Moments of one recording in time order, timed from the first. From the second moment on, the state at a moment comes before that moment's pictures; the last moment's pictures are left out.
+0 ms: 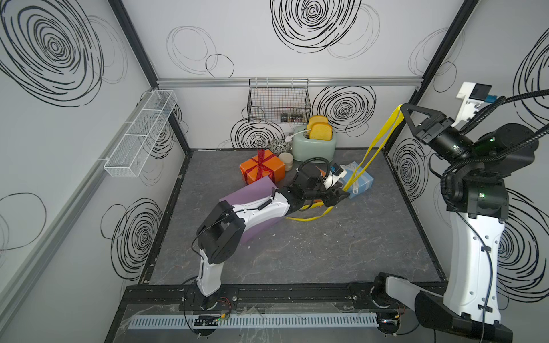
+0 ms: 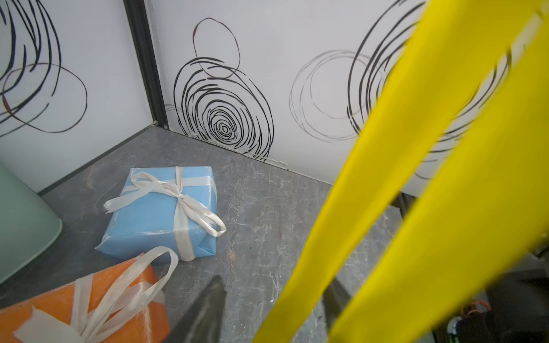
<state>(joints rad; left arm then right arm) -0.85 1.94 1.48 0.20 0.45 -0.06 -0.18 1.15 1.71 -0.21 -0.80 0.92</state>
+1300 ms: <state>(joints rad) -1.19 1.81 2.38 -0.07 0.00 -0.05 -0.16 0.99 1.33 -0.21 -0.69 0.82</state>
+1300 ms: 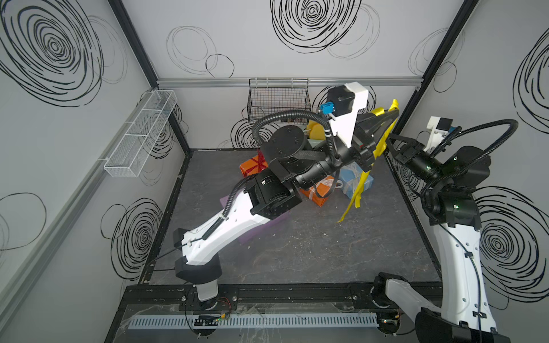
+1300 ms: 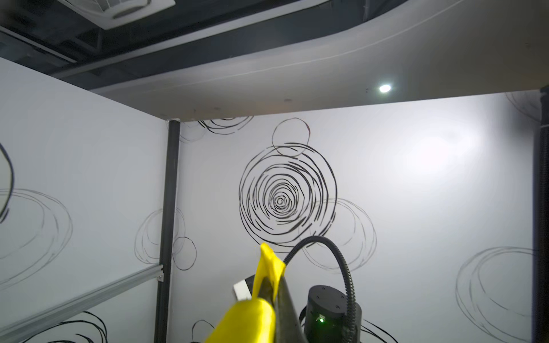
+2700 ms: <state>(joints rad) -1.11 2.34 2.09 0.05 0.48 -0.76 -0.24 0.62 0.53 -0.55 0.16 0.86</state>
